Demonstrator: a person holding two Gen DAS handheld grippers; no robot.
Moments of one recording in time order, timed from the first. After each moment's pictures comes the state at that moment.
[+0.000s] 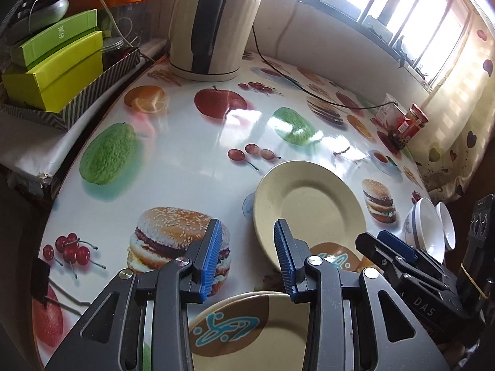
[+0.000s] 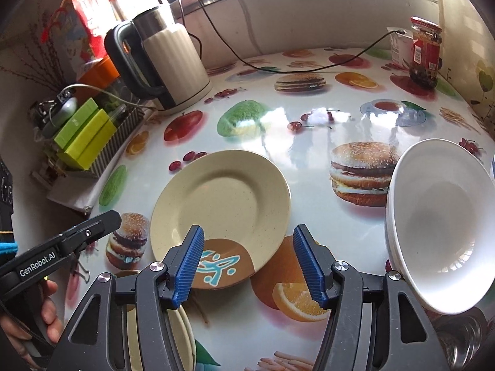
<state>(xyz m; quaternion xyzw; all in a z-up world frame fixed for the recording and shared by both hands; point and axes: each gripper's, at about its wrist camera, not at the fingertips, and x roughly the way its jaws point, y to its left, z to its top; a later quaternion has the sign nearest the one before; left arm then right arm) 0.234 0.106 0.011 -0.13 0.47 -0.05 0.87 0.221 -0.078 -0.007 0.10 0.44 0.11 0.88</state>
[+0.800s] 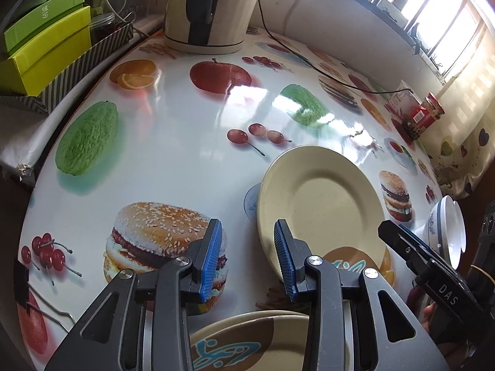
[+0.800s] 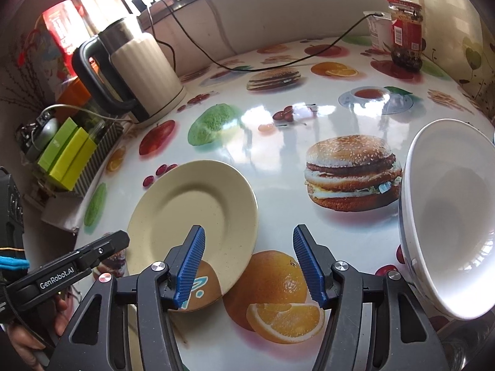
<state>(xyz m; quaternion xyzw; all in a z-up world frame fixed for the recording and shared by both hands) 0.259 0.099 -0.022 -0.13 0.51 -0.04 0.85 0.240 -0.103 -0.021 0.14 0.45 0.08 0.88</state>
